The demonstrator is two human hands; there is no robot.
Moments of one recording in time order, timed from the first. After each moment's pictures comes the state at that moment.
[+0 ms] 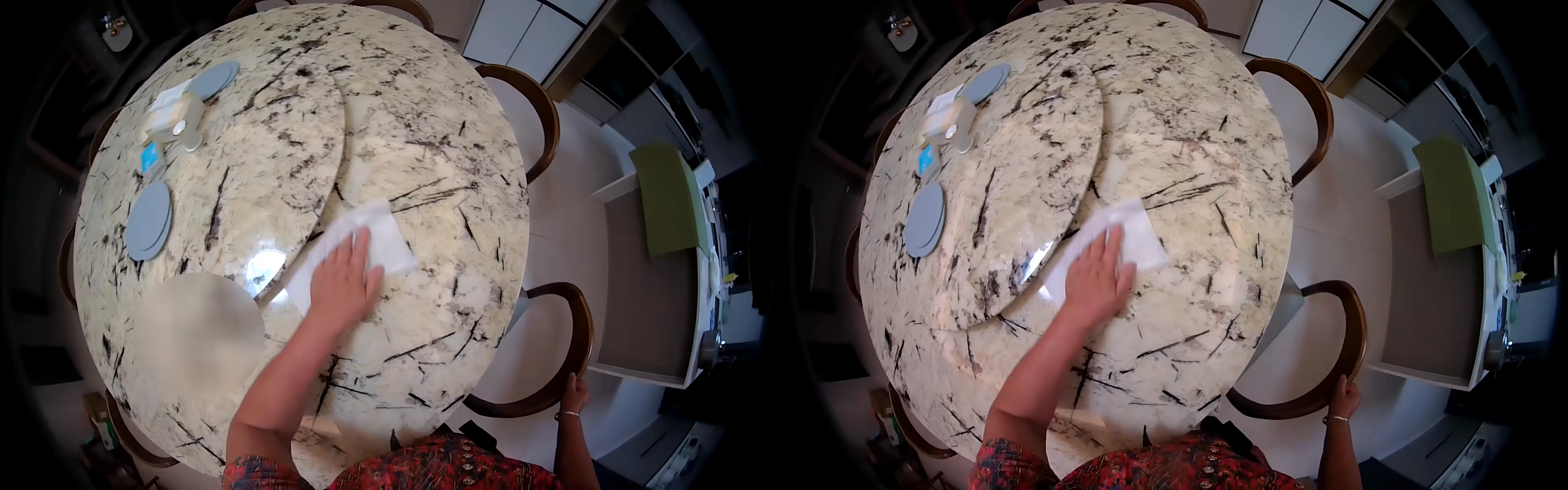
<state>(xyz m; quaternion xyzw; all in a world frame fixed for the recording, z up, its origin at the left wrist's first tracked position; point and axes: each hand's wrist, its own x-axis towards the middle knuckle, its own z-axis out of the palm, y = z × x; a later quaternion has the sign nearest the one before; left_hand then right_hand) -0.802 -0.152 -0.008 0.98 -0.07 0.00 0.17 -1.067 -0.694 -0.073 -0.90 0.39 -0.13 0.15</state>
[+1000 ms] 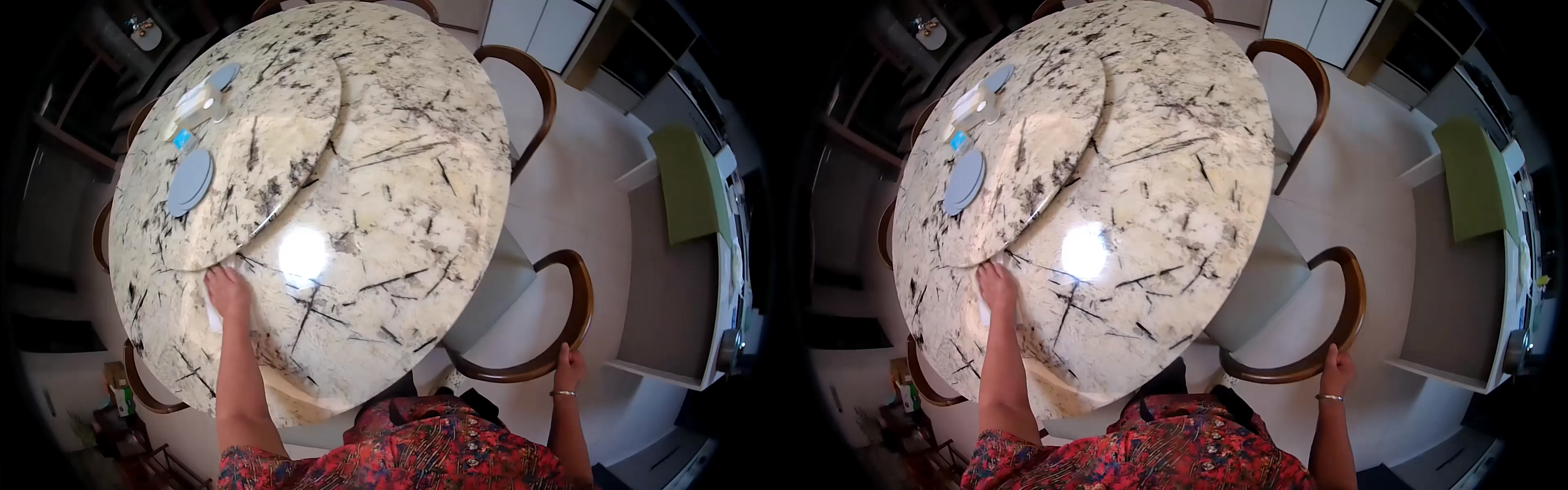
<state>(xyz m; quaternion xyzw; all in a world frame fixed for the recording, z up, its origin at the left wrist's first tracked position) -0.959 0.019 -0.064 0.93 0.24 0.24 -0.14 -1.061 -0.677 -0.035 -0.90 0.33 -0.09 0.28</state>
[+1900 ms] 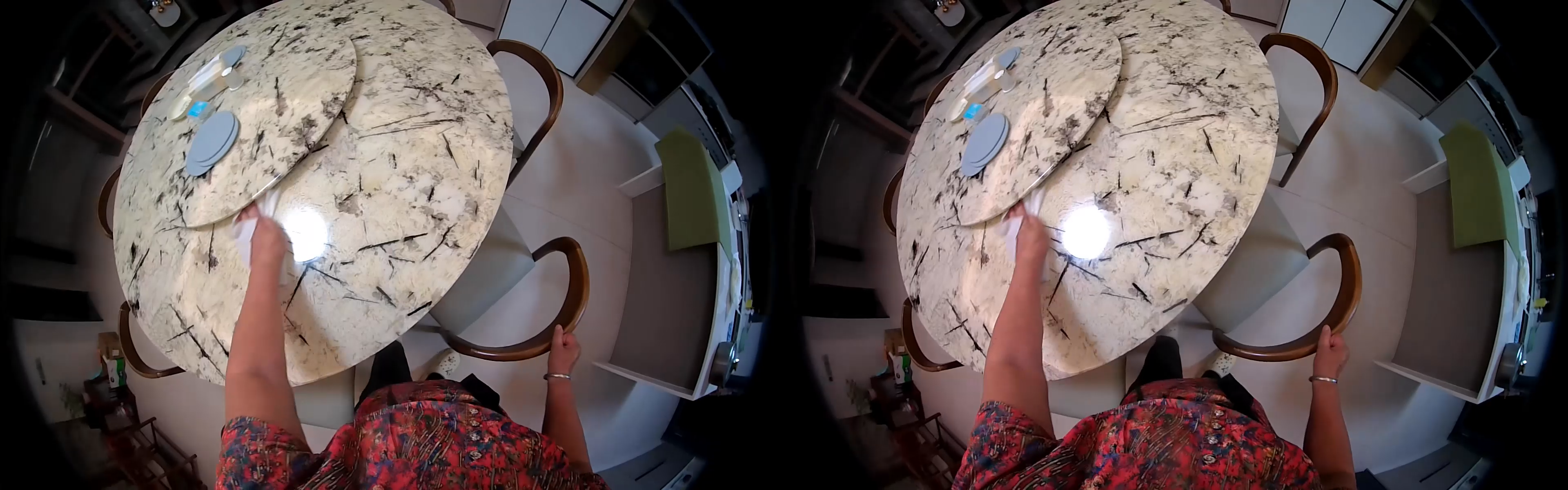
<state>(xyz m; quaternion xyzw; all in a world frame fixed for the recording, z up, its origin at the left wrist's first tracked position) -0.947 -0.053 -0.043 0.94 0.32 0.11 0.10 -1.087 -0.694 -0.056 -0.91 0.27 -0.11 0.31</state>
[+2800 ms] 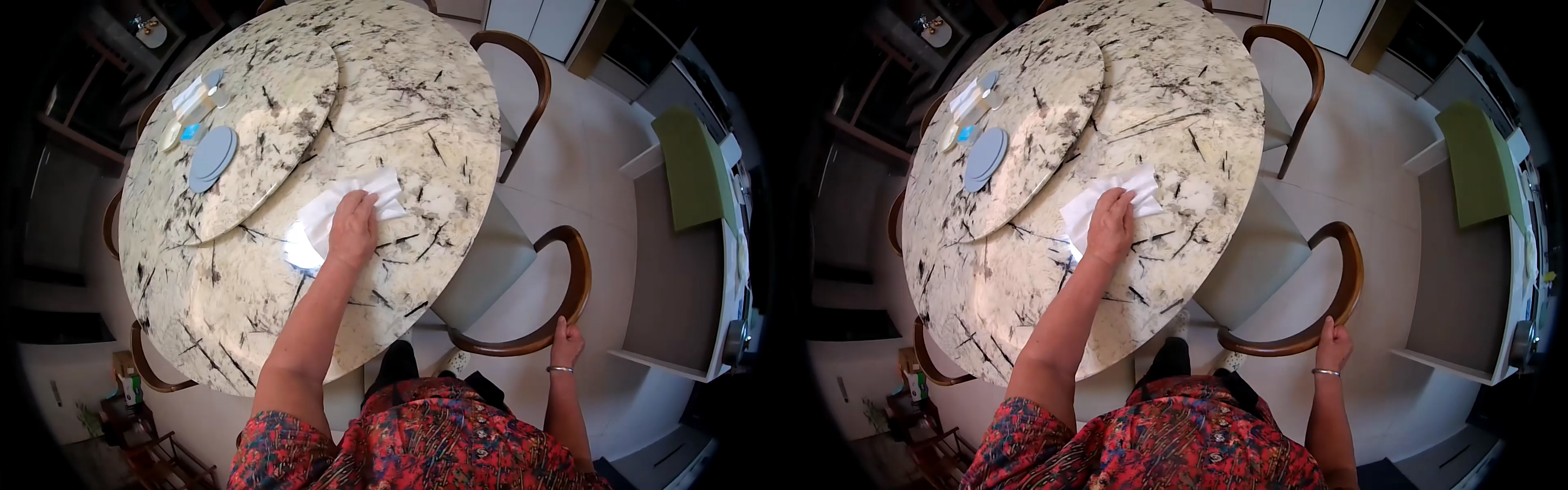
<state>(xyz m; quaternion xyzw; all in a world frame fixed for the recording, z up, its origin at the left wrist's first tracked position) -0.906 -0.231 -0.008 0.92 -0.12 0.26 0.26 -1.091 -0.680 -0.052 -0.88 0.34 -0.12 0.32</state>
